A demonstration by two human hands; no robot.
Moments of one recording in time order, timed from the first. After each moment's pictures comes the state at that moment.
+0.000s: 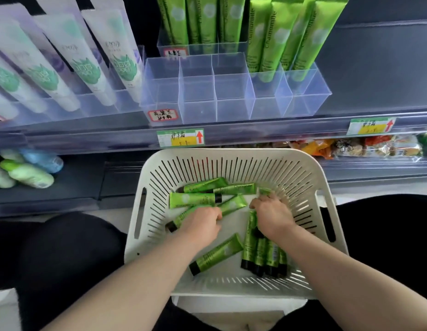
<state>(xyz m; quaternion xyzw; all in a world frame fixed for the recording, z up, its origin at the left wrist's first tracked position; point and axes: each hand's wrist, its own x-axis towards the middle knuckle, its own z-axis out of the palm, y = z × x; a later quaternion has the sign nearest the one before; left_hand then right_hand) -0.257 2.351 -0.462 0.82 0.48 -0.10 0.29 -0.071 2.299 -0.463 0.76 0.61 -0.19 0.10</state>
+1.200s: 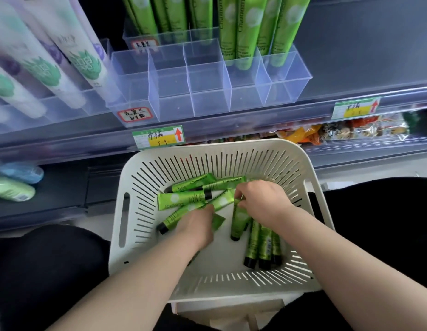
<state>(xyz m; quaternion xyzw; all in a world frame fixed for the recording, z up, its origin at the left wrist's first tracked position) -0.242 2.348 -0.480 0.81 0.49 -0.20 0.25 -0.070 2.310 -0.404 0.73 0.64 -0.22 0.02</state>
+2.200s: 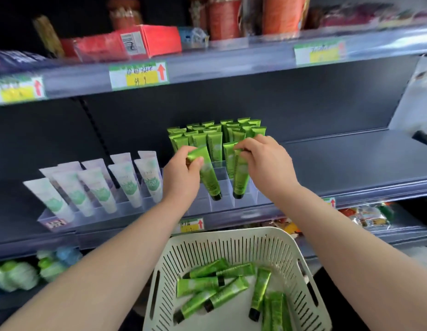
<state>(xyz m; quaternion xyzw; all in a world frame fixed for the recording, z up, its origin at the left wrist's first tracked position) -0.220 2.440 -0.189 0.72 0.45 0.47 0.23 -0.054 2.356 -0.162 0.69 0.62 0.14 -0.34</state>
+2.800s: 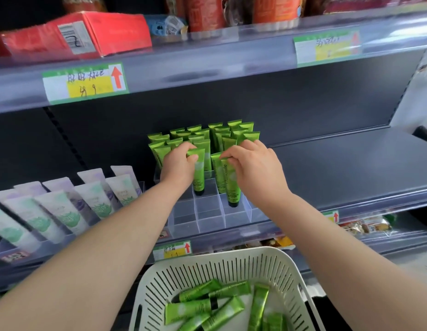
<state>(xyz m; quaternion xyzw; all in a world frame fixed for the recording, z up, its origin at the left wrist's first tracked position) -0.160 2.541 -0.191 0.78 0.50 0.34 0.18 -0.028 2.403 -0.167 0.67 0.64 0.14 -0.35</state>
